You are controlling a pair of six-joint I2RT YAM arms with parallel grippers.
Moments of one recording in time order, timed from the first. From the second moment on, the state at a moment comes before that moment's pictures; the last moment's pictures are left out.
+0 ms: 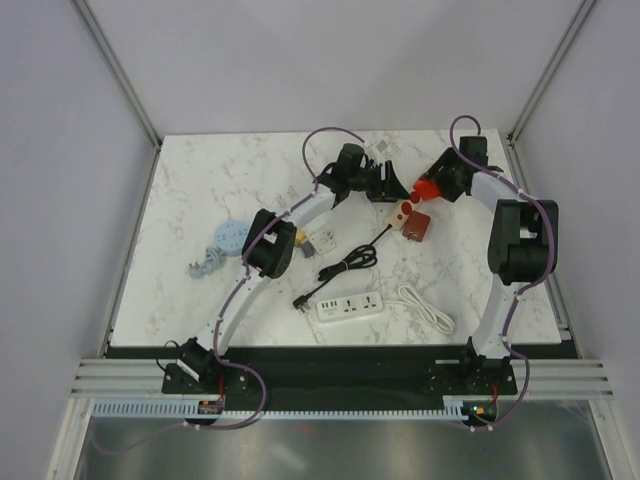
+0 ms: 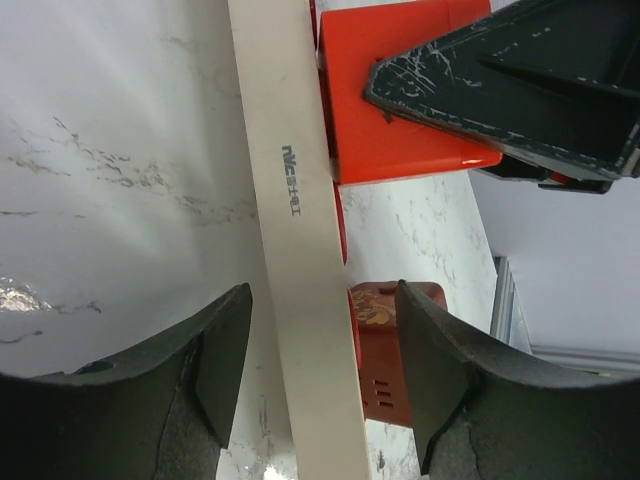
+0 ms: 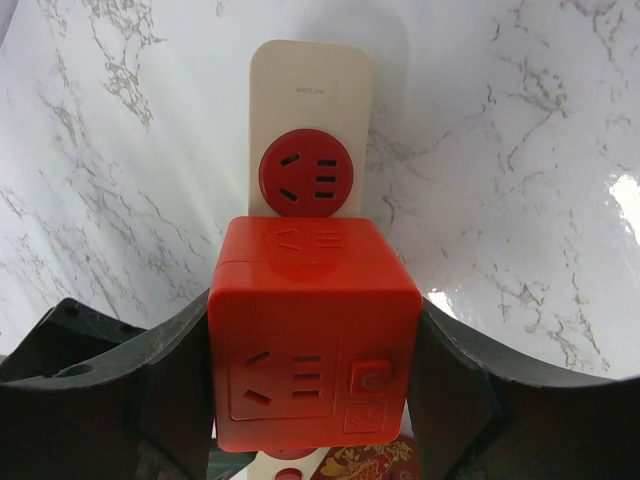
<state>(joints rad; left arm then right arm) -0.60 2.82 2.47 -0.05 0.73 -0.73 -0.04 2.03 1.47 -0.24 -0.11 0.72</state>
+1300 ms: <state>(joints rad) -0.63 2.86 2.55 -0.13 0.67 -0.78 -0.09 1.93 1.36 -0.21 -0.30 0.73</state>
